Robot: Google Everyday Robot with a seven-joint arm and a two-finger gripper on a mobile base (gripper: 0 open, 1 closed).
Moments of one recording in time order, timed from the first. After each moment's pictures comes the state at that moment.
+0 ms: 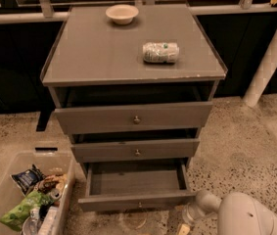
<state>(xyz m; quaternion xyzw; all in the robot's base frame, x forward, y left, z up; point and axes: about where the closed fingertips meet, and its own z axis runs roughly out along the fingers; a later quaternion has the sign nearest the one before) 0.470 -0.224 0.049 -0.57 0.78 0.21 0.13</state>
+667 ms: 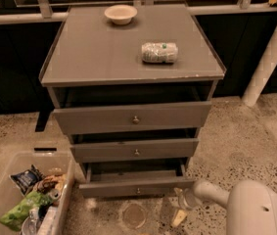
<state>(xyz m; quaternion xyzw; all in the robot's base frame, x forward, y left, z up) 0.525 -0.217 0.111 -0.59 0.78 0.14 0.17</state>
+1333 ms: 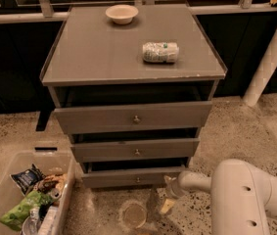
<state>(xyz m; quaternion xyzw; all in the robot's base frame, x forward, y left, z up) 0.579 -0.158 0.150 -0.59 0.77 0.09 0.20</state>
